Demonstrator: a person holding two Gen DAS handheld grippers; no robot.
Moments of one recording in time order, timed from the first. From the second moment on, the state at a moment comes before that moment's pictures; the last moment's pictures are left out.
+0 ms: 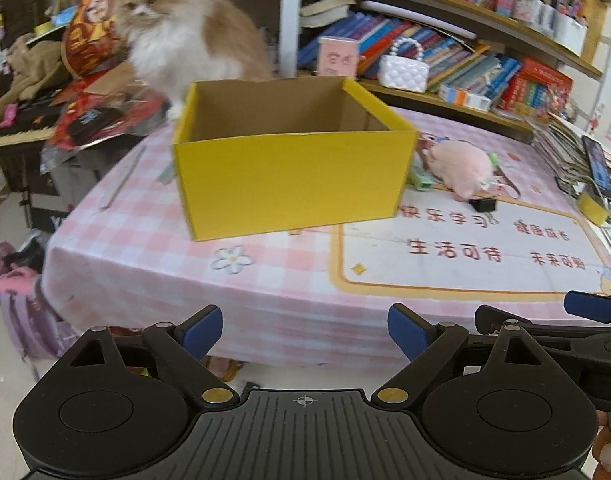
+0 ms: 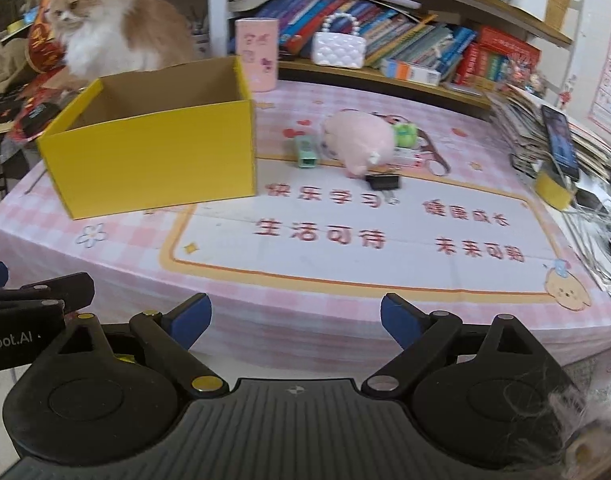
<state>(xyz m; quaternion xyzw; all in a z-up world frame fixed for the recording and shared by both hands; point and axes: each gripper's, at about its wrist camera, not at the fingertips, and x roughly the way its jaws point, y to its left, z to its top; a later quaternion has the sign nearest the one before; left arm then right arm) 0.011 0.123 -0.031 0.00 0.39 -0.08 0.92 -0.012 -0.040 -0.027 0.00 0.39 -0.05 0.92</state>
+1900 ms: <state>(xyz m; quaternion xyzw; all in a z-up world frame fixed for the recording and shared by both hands) 0.154 -0.083 0.016 -0.01 0.36 0.01 0.93 0.177 -0.222 -0.083 -0.01 0.37 0.10 0.92</state>
